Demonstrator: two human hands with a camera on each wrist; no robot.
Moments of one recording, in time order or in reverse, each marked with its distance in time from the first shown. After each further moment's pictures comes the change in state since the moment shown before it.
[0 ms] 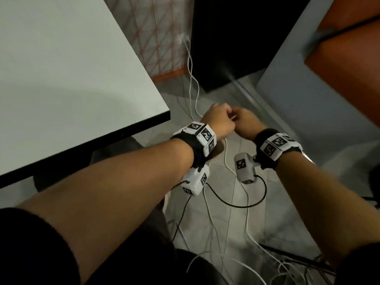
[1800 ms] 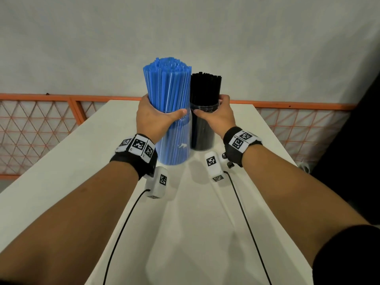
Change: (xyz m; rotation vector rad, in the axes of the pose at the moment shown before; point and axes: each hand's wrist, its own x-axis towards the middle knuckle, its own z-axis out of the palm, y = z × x) left_hand -0.172 -0.188 -0.566 -0.200 1.301 0.053; right_hand 0.146 -0.599 0.062 0.703 0.173 -0.671
